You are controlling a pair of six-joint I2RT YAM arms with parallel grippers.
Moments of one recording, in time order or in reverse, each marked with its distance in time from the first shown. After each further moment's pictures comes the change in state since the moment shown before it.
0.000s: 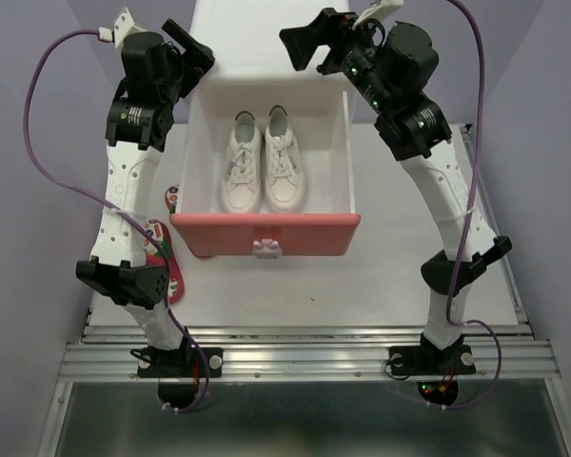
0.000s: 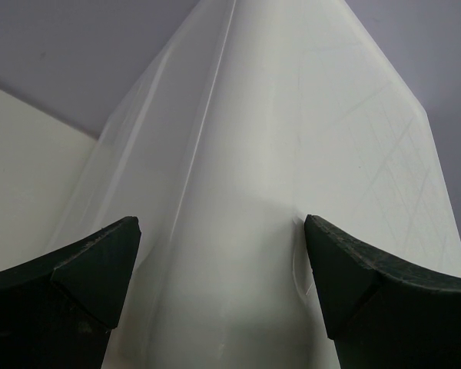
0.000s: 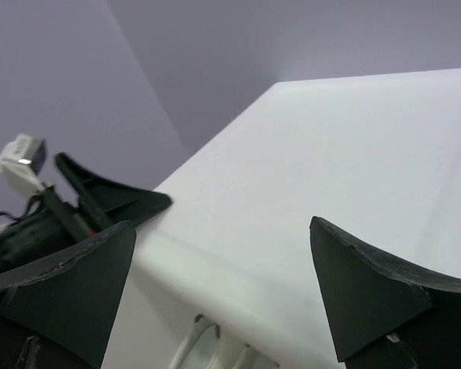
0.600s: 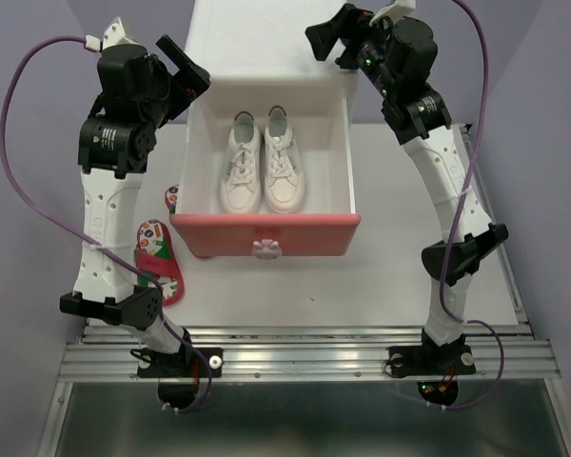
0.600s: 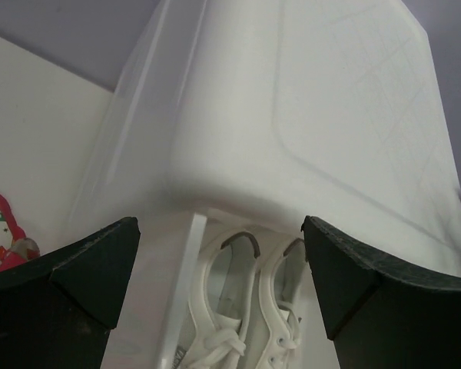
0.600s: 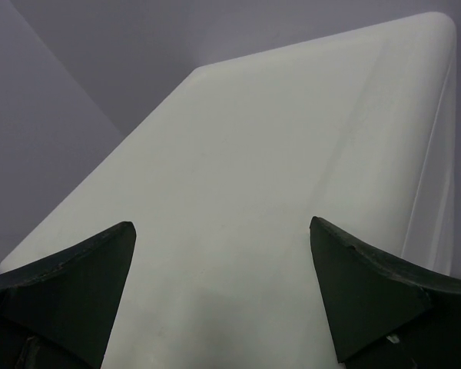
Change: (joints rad) left arm -0.014 -0.137 0.023 -0.219 0.040 0.072; right arm -0.185 0.084 -0.053 0.024 -0.064 0.111
